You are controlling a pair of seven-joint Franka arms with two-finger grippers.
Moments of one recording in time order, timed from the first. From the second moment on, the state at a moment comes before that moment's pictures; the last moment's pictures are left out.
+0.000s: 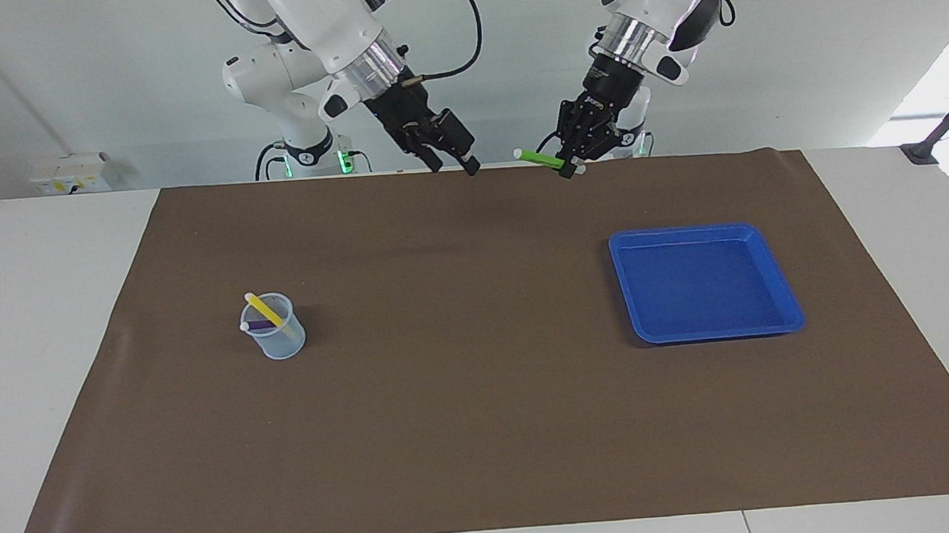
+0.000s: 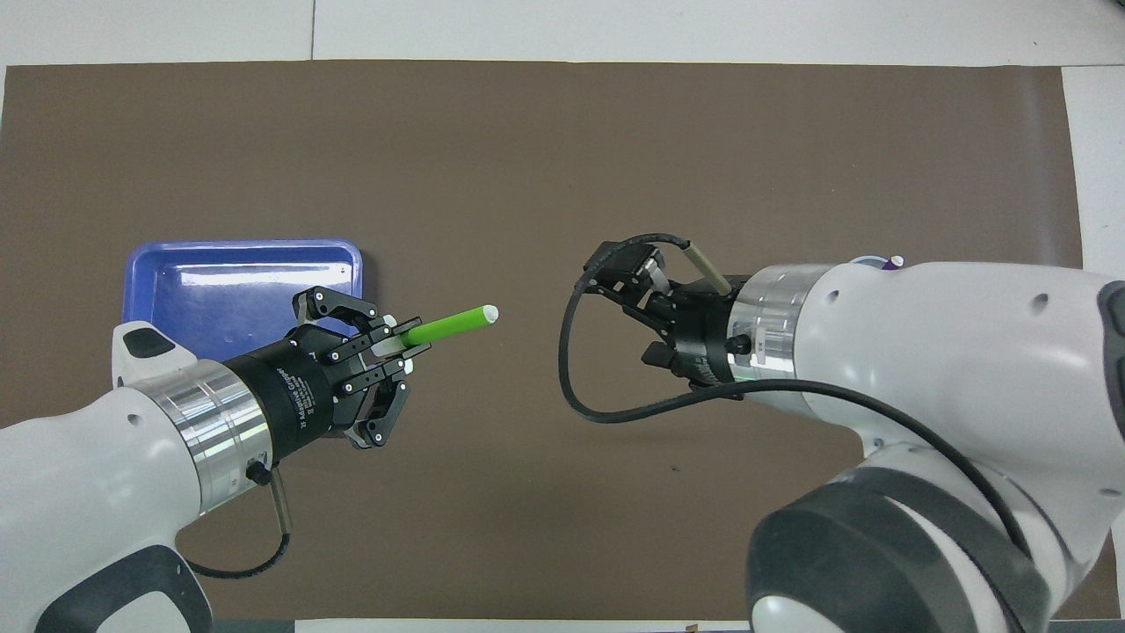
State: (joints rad) left arm -0.15 -0.44 -0.32 -2.25 -0.61 2.36 -1.91; right arm 0.45 -0.15 0.00 -1.91 0.42 2.13 0.99
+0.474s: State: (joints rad) left arm 0.02 -0.39 -0.31 -2.25 -0.61 2.17 -1.37; right arm 0.20 -0.15 -0.01 -1.91 0.25 1.96 0.52
